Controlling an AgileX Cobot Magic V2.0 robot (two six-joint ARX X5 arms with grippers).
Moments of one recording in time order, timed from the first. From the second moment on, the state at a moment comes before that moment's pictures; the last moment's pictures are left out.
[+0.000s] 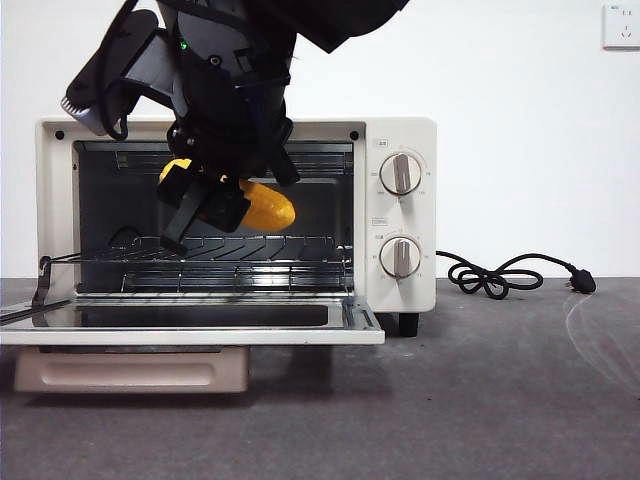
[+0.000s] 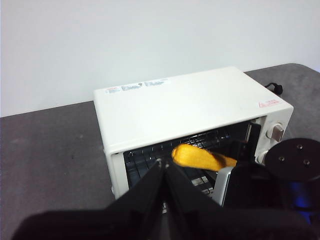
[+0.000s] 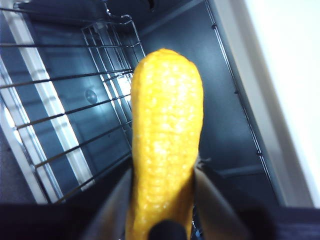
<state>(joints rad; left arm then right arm) -0.69 0.53 1.08 -0.83 -0.39 -0.11 1.04 1.92 1.19 0.31 0.75 -0.82</state>
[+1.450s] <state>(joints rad) -0.69 0.53 1.08 -0.85 -0.39 -0.11 1.10 1.91 1.19 0.31 0.91 -0.80</state>
